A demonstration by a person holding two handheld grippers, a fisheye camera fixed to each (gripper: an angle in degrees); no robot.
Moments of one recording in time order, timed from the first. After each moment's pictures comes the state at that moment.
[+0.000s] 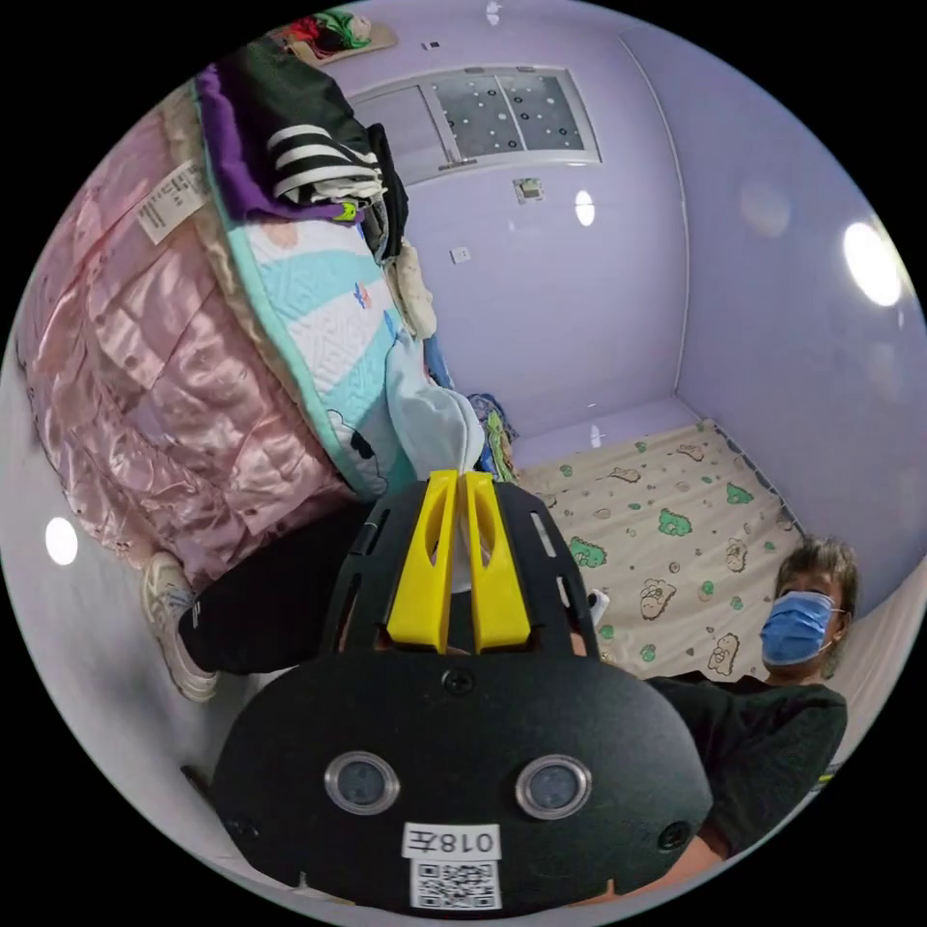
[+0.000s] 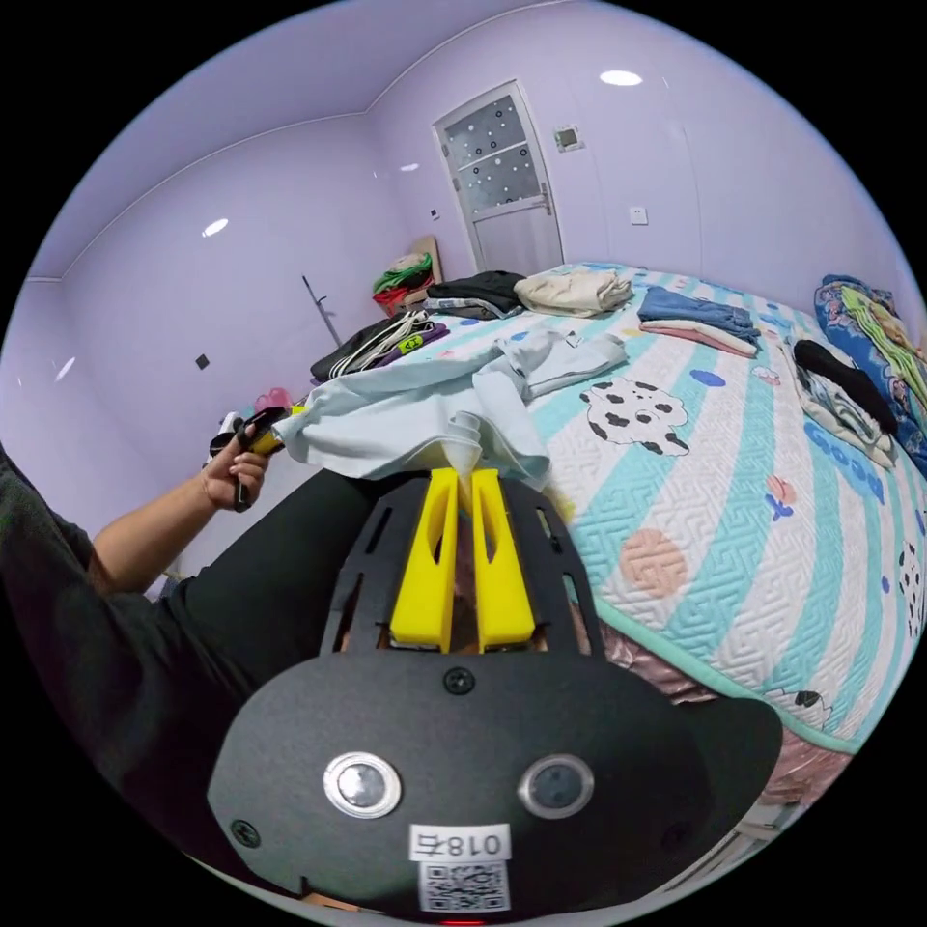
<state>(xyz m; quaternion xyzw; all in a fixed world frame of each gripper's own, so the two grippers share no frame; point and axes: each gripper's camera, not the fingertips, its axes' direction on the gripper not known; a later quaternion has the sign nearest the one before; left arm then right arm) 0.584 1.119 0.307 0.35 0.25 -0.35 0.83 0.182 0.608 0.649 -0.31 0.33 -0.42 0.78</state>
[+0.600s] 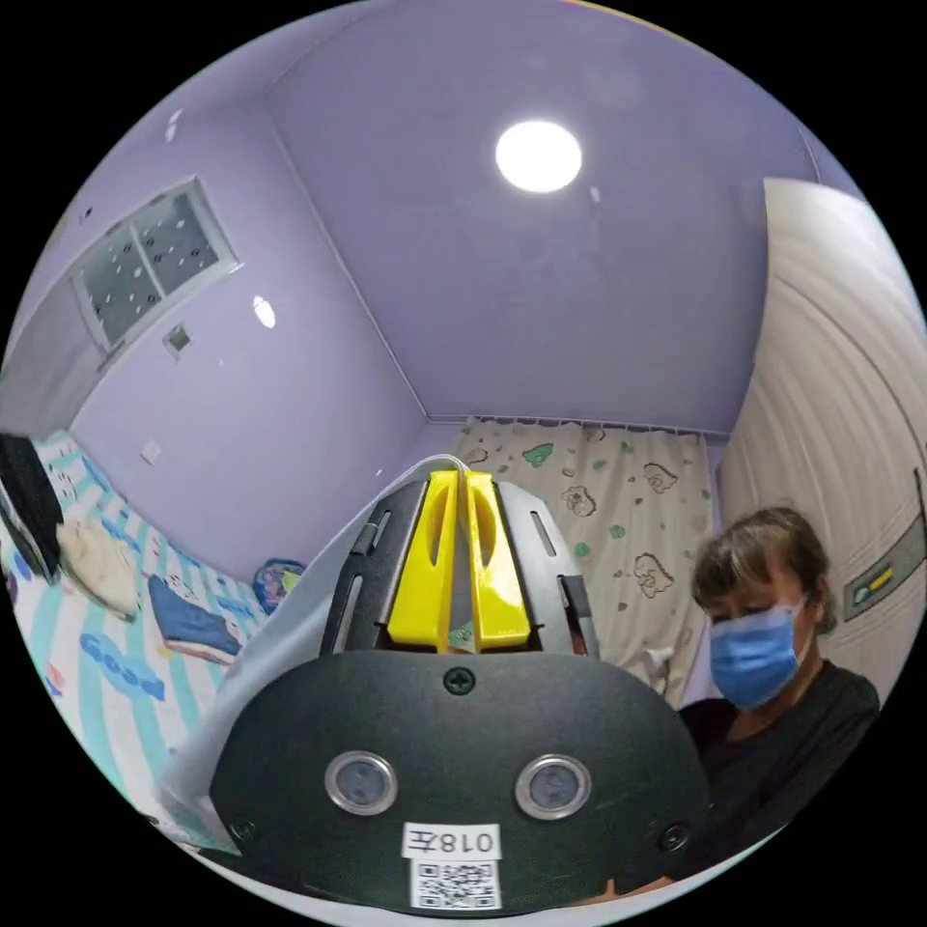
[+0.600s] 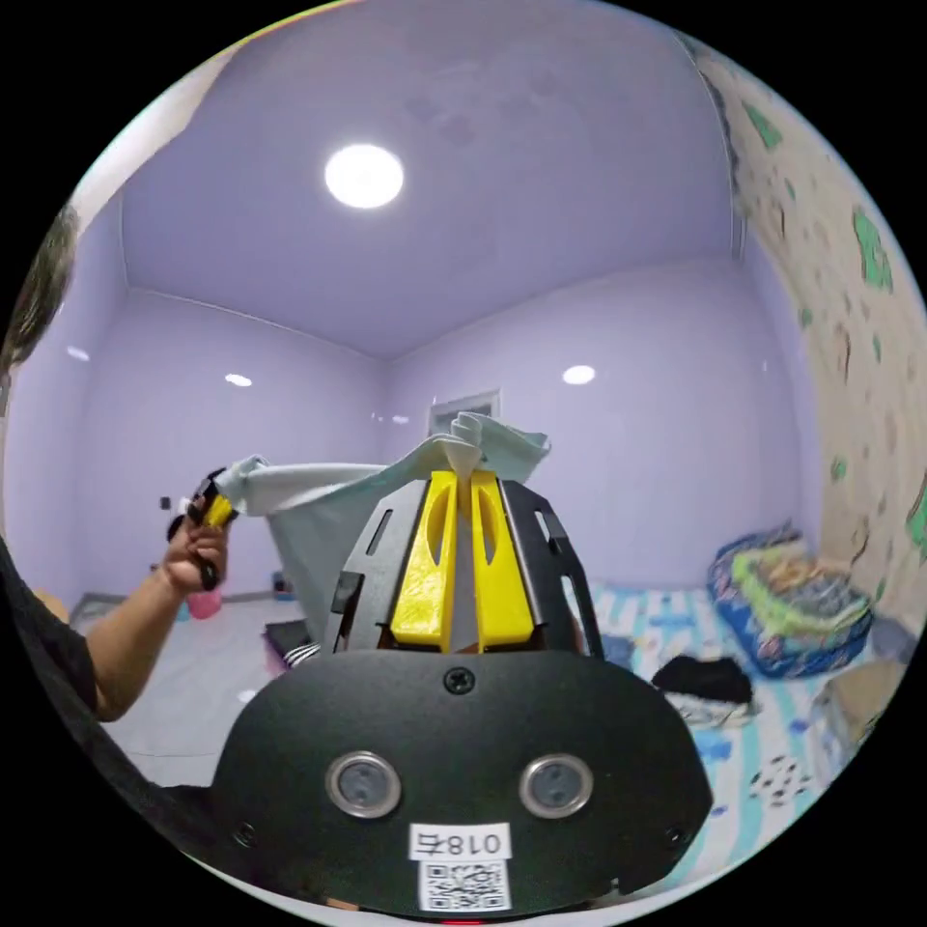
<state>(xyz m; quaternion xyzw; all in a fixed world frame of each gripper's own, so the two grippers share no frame) 0.717 1.014 0.025 0.60 0.30 0.02 0.74 -0.128 0.623 0.485 0.06 0.18 -0.63 0.75</state>
